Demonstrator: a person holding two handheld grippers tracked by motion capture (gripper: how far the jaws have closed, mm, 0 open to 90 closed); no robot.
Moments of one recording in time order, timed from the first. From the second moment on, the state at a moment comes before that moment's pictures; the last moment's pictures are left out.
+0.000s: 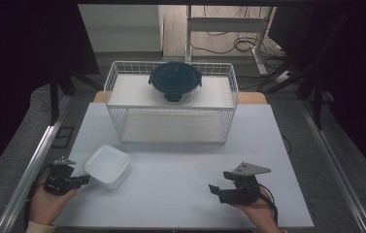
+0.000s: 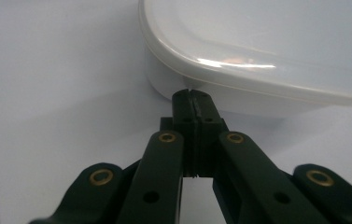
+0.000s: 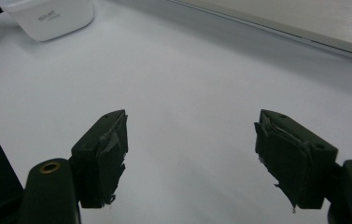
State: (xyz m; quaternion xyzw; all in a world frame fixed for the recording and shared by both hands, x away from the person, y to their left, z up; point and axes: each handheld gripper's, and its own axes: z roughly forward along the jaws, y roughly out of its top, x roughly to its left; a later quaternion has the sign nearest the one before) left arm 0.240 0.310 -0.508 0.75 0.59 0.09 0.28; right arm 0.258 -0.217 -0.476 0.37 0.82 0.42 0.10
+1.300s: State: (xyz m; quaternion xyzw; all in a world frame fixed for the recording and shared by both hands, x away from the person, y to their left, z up) left arm 0.324 0.275 -0.515 0.76 0.56 0.05 0.32; right arm 0.258 -0.216 -0.476 0.37 0.82 0.42 0.10
